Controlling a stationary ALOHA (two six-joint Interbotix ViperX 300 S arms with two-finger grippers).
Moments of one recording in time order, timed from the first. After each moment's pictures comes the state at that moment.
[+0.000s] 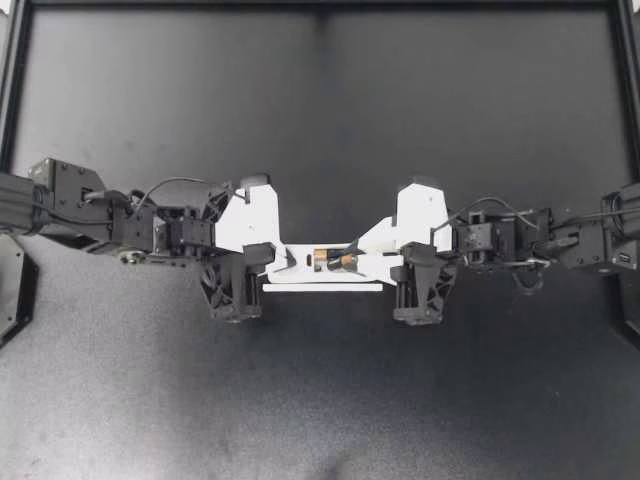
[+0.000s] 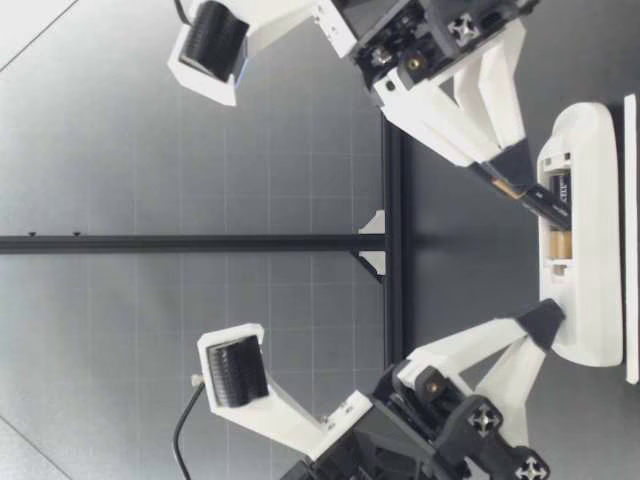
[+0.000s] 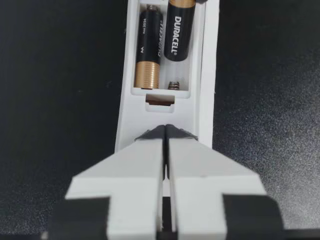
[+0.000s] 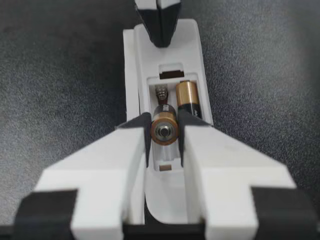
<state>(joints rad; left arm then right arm) 0.07 0.13 0.78 -0.01 -0.04 -0.01 -0.09 0.15 0.90 -0.01 -0.45 0.02</state>
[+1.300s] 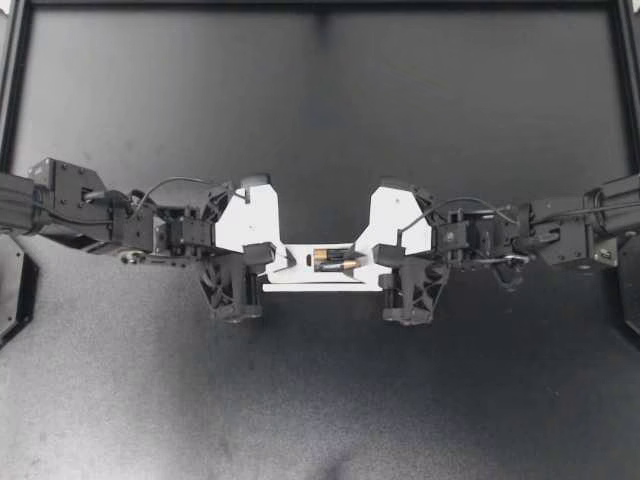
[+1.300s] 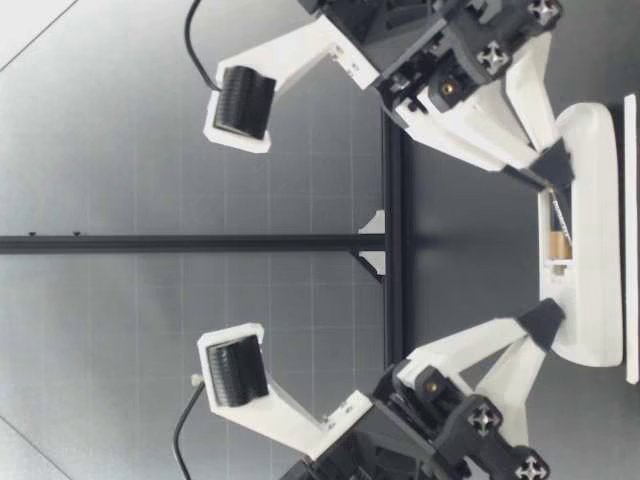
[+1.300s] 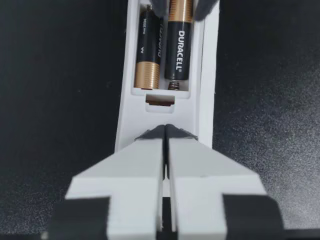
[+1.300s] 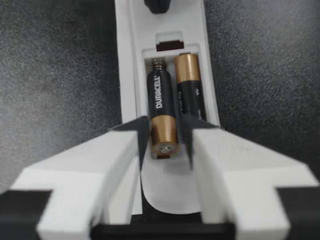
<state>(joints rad) 0.07 0.13 0.77 -0.01 -0.04 -0.01 -0.09 0.16 0.81 -0.01 -0.22 0.03</state>
